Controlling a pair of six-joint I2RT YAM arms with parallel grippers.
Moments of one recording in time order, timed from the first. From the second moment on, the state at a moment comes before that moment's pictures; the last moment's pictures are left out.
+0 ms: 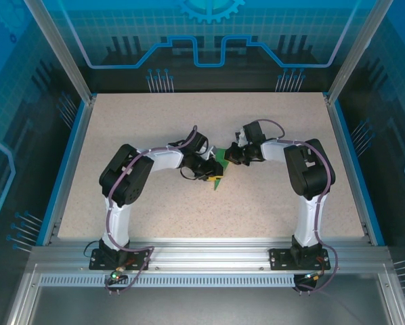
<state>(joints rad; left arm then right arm) -0.54 2.05 1.25 -0.27 0.68 -0.71 0.31 2.03 1.17 -0.16 -0.52 0.62</state>
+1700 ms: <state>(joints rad) -0.53 2.08 1.26 -0.32 0.65 -0.72 0.37 1.86 0.91 0.05 -0.68 0.61</state>
